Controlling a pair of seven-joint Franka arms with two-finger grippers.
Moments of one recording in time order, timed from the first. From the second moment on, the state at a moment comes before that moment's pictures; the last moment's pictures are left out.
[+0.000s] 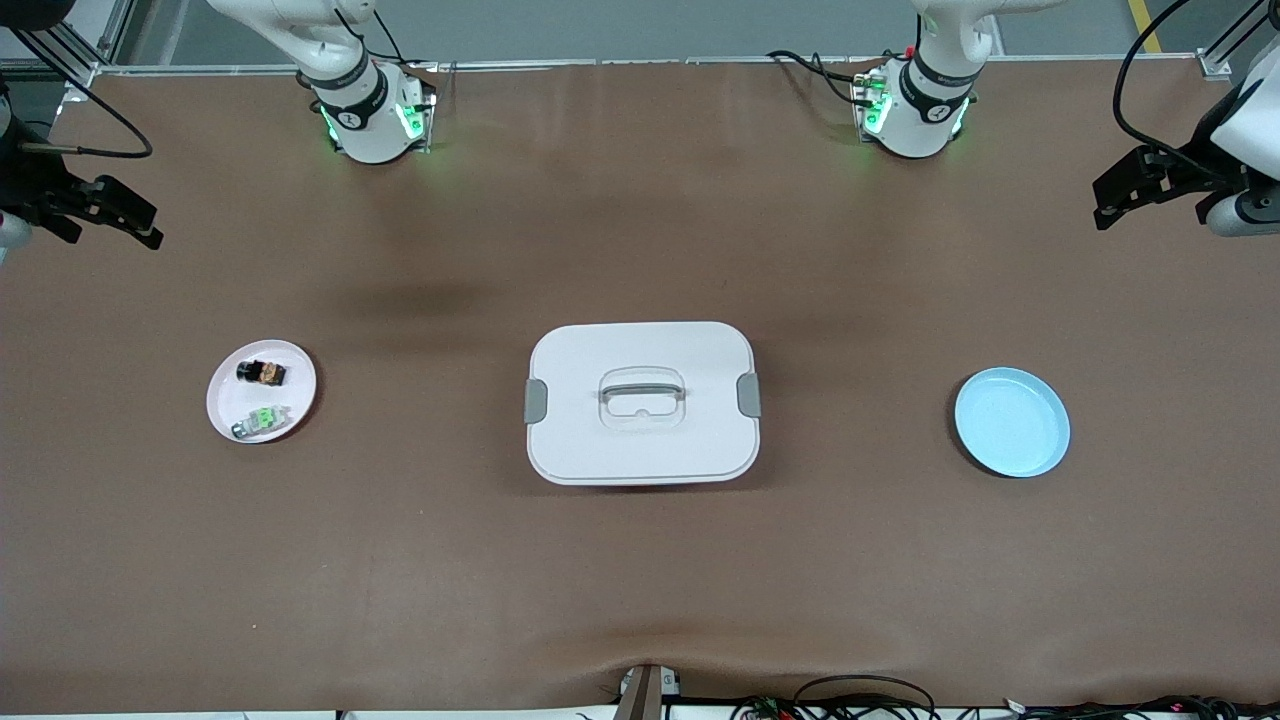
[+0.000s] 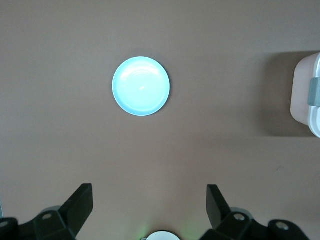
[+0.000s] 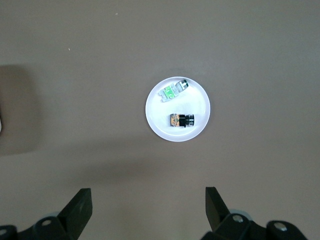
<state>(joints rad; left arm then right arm) 0.06 -0.04 -0.17 -1.50 0.07 1.42 -0.10 -0.09 -0.25 -0.01 -1.93 -0.02 1.73 -0.01</state>
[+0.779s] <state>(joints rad) 0.06 -0.04 -0.17 -1.50 0.07 1.42 -0.10 -0.09 -0.20 -0.01 -1.76 -0.02 1.59 -0.01</state>
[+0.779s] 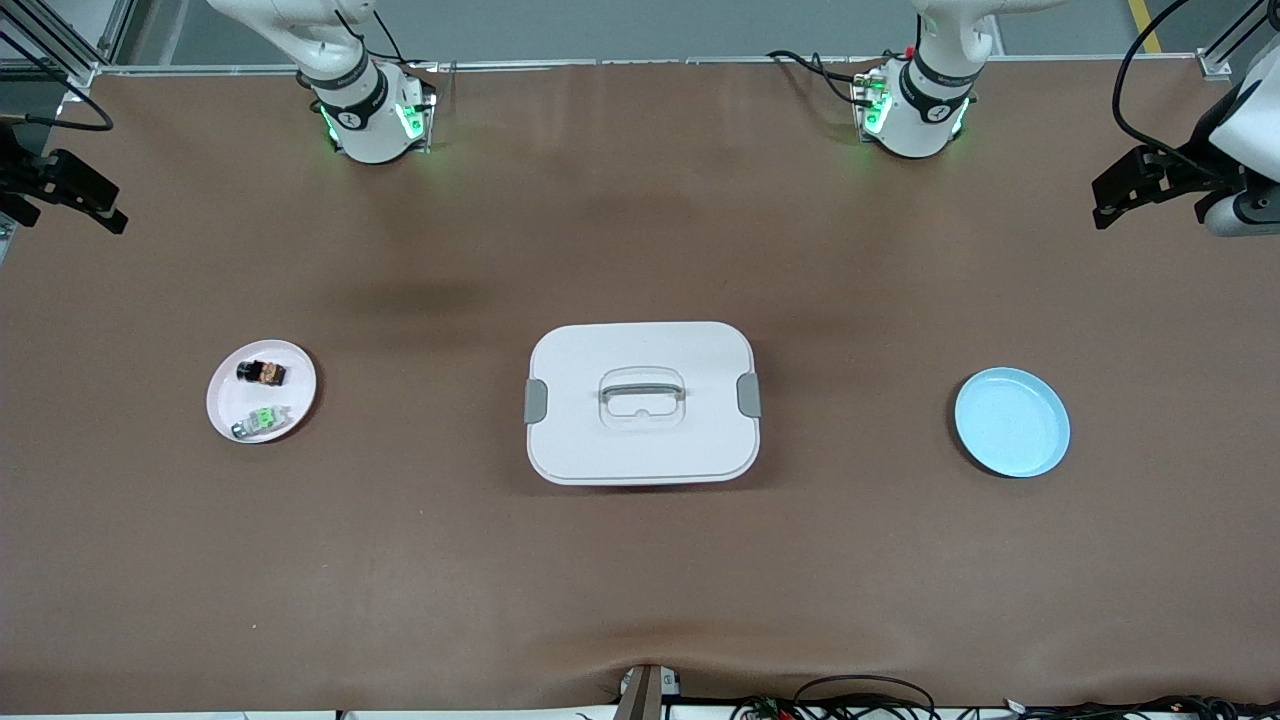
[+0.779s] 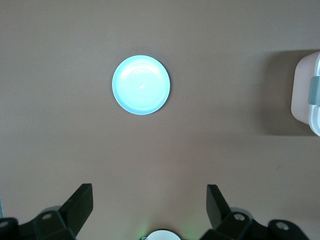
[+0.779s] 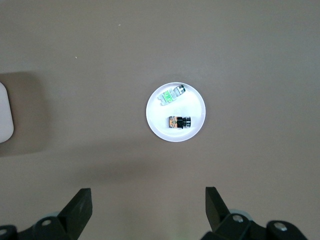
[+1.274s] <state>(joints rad) 0.06 -0.04 -0.17 -1.50 0.04 1.40 -0.10 -0.09 -0.11 -0.01 -1.69 -0.02 1.55 -0.01</state>
